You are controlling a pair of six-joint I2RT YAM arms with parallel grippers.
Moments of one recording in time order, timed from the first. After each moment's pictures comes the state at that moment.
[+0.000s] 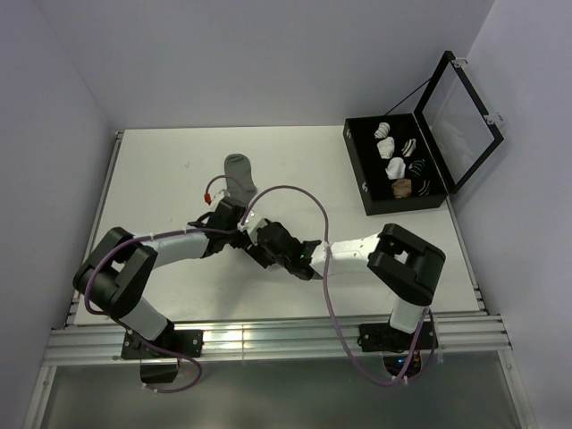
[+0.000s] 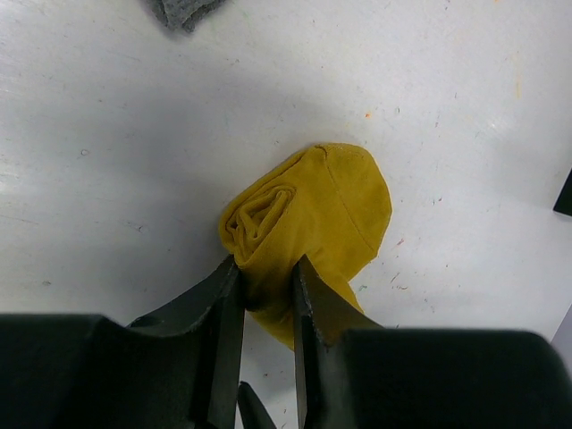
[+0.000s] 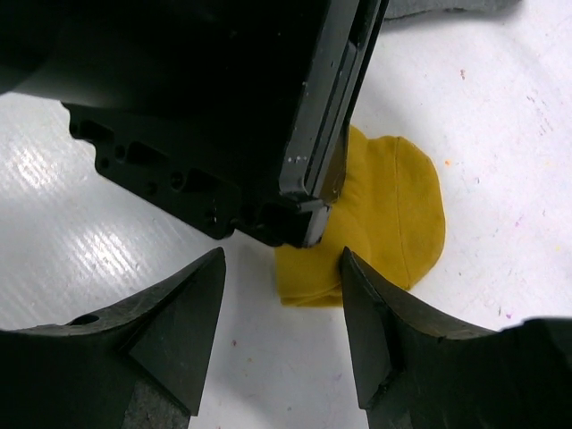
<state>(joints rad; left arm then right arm) -0.62 1.58 0.73 0.02 -0.10 -1.10 1.05 1.73 0.85 0.25 0.26 -0.05</state>
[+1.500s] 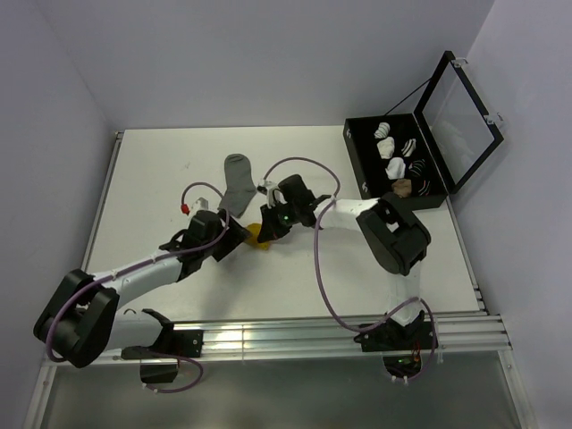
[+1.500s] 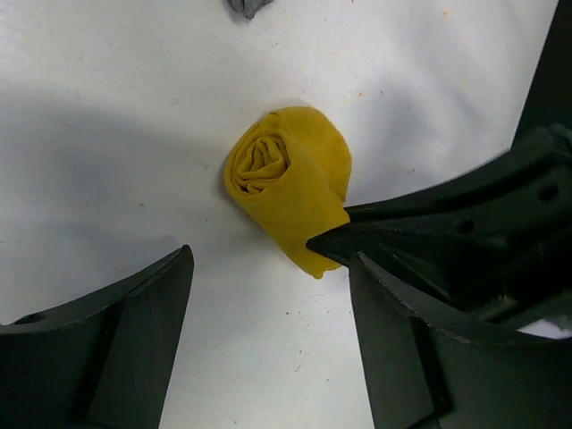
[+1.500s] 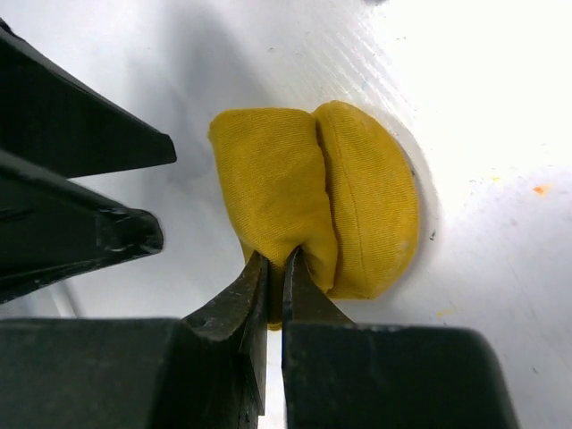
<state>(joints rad) -0.56 1.26 0.51 0.05 -0.08 -1.10 0.69 1.93 1.12 -0.01 -0.52 0.18</state>
